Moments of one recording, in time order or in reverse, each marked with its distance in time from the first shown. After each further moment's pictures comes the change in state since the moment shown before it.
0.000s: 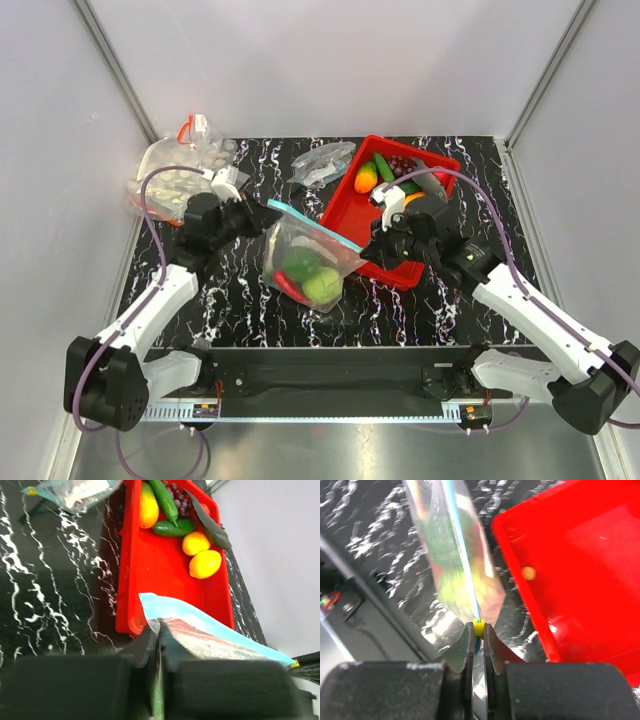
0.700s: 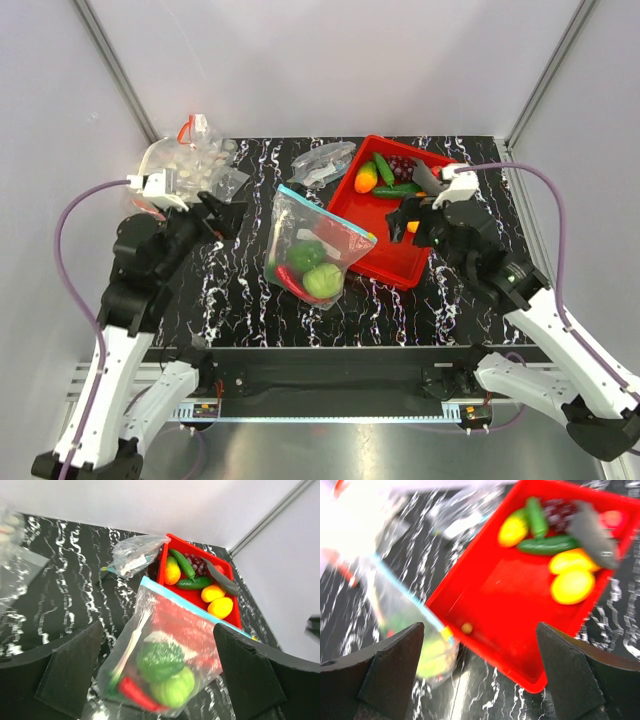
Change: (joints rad) left arm 0.037 -0.394 0.243 -0.465 -0.230 0.163; right arm -0.006 -0.169 0.043 0.022 0.556 0.245
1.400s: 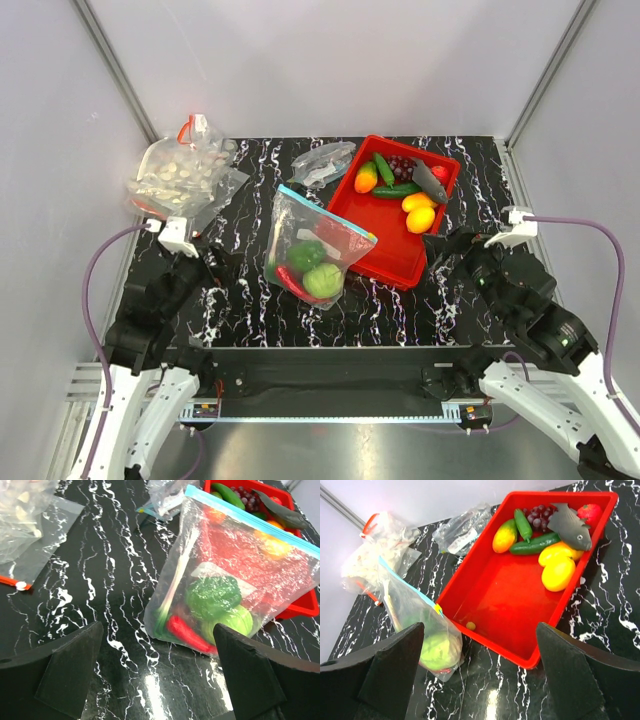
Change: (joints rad) left arm 0.000 -0.288 -0.239 -0.216 -0.026 0.222; right arm 0.000 -0.383 -0.156 -0.078 0.101 0.122
